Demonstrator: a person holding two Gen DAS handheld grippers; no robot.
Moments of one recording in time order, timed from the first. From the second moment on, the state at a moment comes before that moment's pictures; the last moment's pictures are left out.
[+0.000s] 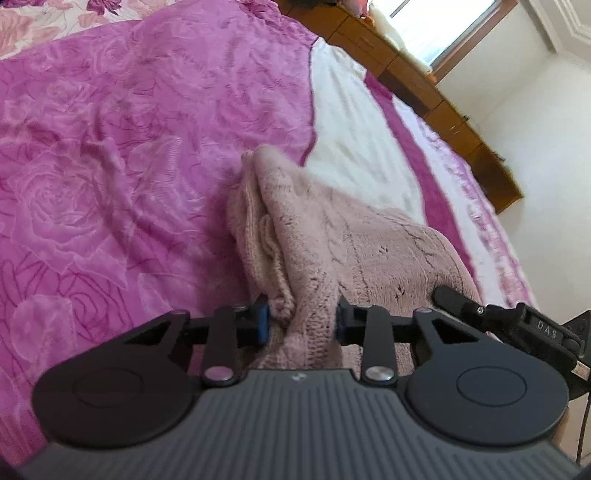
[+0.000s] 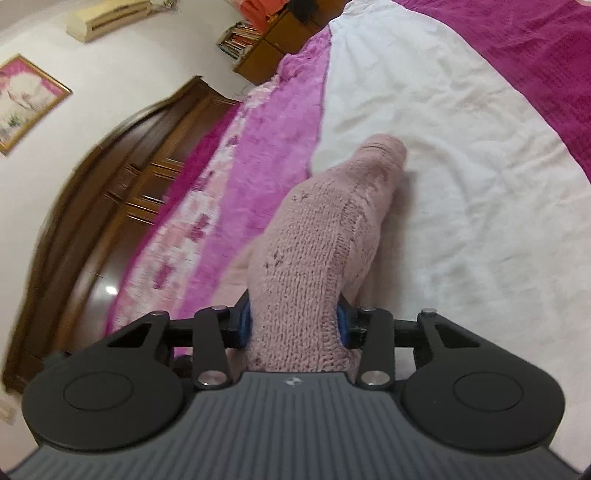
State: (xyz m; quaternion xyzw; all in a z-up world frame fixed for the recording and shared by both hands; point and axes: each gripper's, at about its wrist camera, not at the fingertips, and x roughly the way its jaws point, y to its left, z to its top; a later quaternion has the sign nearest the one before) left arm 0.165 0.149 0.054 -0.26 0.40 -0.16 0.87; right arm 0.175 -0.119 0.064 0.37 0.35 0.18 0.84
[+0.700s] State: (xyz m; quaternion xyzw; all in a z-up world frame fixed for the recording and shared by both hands) left arm 0.050 0.061 0.082 -0.23 0.42 -0.25 0.84; right arm 0.004 -0.211 0.111 0.34 0.35 0.15 0.86
